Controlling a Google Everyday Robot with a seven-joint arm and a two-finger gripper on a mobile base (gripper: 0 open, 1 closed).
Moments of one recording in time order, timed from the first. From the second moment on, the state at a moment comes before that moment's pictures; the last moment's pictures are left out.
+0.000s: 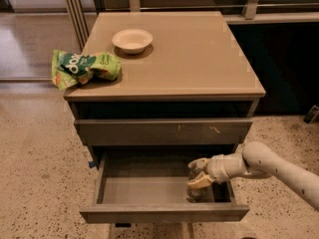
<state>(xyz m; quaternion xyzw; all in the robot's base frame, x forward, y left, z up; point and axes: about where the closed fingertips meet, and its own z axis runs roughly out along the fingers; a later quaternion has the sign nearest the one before) 0.544 -0.138 0.453 -0.54 0.71 0.30 0.33</state>
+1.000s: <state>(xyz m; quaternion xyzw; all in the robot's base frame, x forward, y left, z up) 0.525 -0.118 0.540 -0.55 0.70 0.30 0.35</state>
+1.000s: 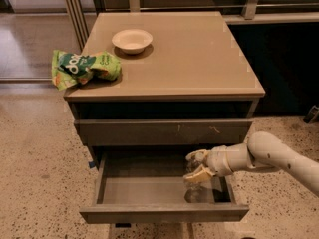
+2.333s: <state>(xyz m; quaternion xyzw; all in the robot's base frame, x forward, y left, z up) 0.561 -0.073 0.825 -0.59 0.70 0.22 0.33</state>
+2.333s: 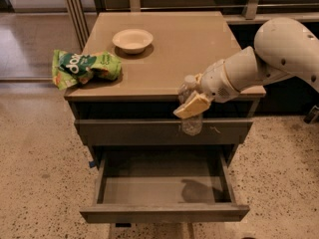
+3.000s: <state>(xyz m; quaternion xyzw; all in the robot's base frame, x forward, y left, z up) 0.570 -0.043 0.942 -0.59 0.70 0.21 0.34</state>
